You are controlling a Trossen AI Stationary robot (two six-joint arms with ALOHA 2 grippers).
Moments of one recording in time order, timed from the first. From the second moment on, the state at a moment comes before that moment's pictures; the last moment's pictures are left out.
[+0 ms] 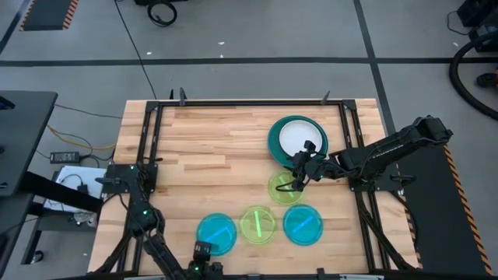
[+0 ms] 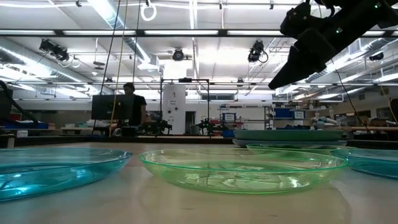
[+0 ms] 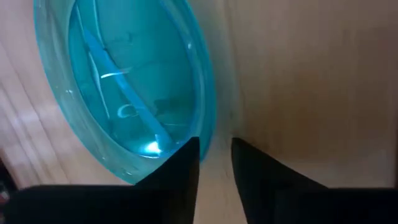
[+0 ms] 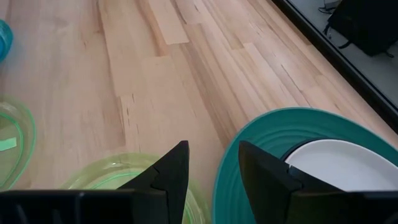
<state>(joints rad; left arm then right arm) -0.95 2.56 2.19 -1.57 -0.37 -0.80 0.23 1.18 0.58 -0.13 0.55 0.26</state>
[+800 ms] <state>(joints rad) -0.91 2.44 2.19 -1.57 -0.37 -0.87 0.26 1.18 0.60 -0.19 0.48 0.30</state>
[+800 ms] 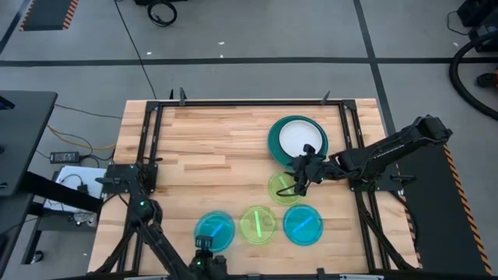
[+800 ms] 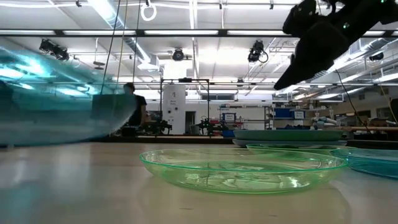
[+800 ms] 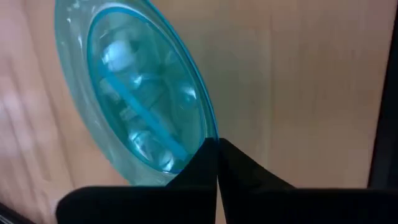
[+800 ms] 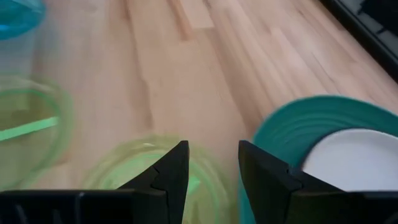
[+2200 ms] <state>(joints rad) -0.04 2.38 2.19 -1.13 -0.59 0.85 0.44 0.87 0.61 -0.66 0.63 0.71</state>
